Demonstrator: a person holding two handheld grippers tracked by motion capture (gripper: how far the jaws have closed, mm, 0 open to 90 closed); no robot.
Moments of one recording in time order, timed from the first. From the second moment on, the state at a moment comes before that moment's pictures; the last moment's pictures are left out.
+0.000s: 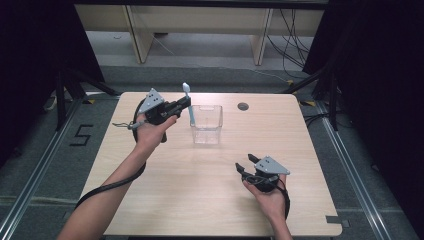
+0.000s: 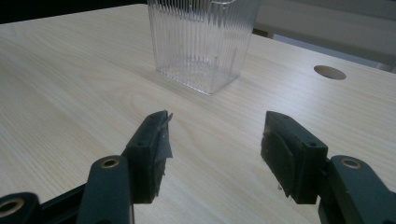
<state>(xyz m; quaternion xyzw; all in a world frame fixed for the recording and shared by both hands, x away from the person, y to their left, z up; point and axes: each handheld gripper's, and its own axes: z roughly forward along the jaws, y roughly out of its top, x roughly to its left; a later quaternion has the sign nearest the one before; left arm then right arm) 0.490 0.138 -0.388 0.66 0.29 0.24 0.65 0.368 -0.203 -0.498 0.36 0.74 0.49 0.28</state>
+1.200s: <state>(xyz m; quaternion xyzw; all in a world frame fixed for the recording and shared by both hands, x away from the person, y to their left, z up) 0.499 0.130 -0.411 0.68 0.31 0.24 0.62 0.368 -0.204 -0.498 0.35 0.75 0.48 0.28</state>
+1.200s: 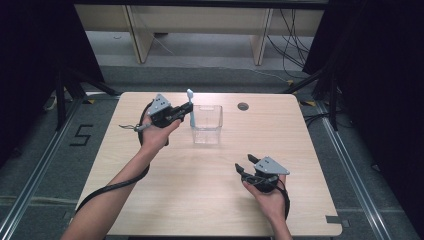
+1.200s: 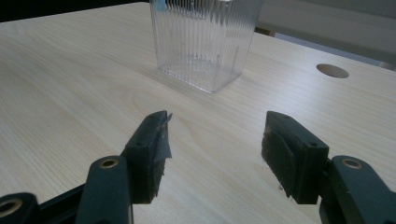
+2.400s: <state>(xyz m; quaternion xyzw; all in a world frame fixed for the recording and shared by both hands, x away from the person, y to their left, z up) 0.500 0.128 -0.433 0.69 0.33 0.23 0.60 0.369 -0.203 -0.500 0.35 0.75 0.48 0.28</state>
